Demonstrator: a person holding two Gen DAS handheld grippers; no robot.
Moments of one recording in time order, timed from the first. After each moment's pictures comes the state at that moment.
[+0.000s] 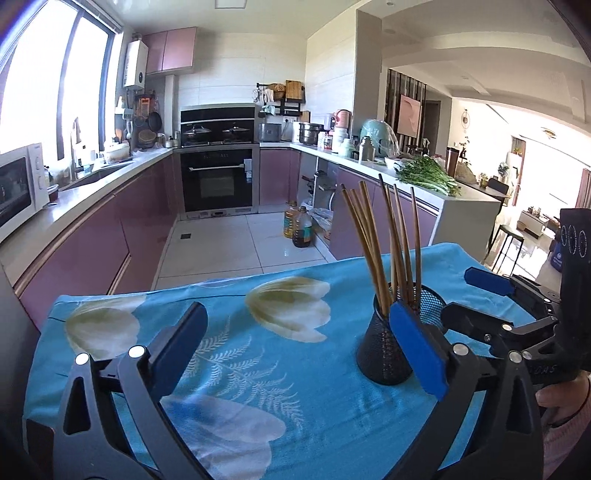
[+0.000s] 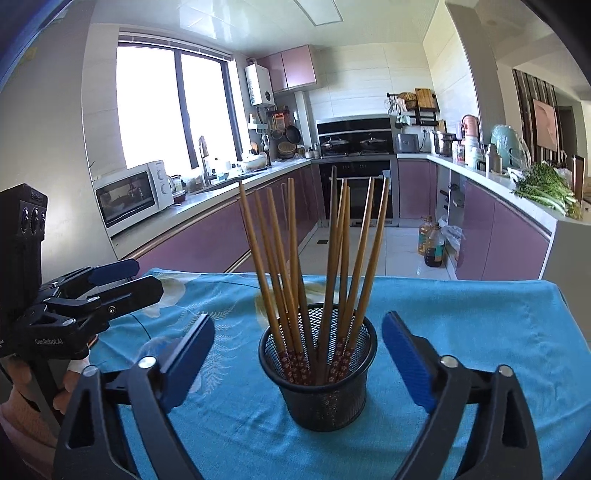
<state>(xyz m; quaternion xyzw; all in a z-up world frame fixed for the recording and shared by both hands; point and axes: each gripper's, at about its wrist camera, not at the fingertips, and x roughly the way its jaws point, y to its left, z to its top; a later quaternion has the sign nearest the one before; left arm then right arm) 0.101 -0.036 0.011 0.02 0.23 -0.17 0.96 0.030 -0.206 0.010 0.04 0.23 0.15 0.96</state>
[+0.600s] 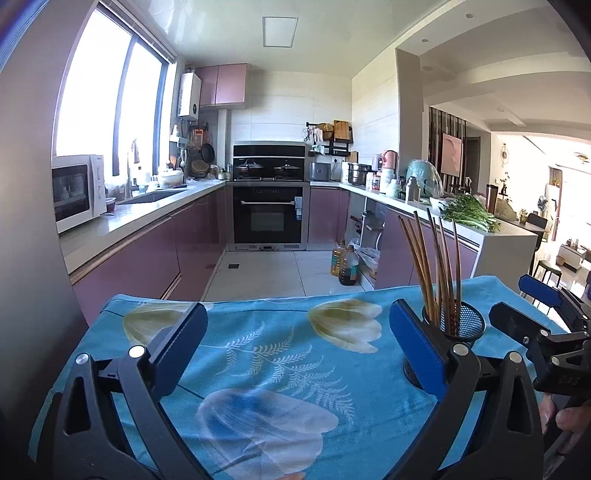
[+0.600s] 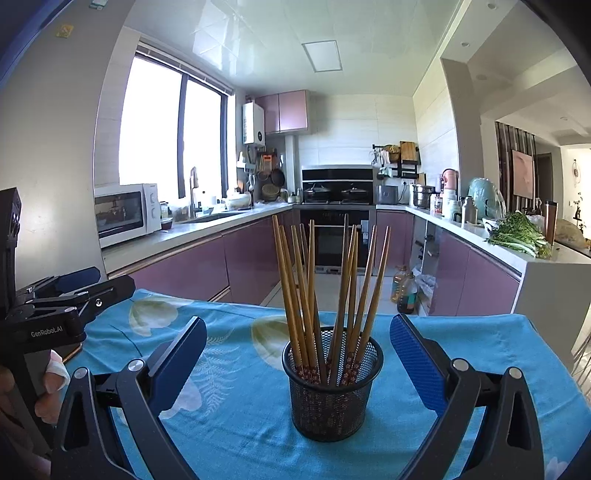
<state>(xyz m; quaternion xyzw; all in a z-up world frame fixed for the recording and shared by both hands) 0.046 0.007 0.017 -0.01 0.15 -0.07 0.99 -0.011 -0.177 0.018 0.01 0.14 0.09 0.99</state>
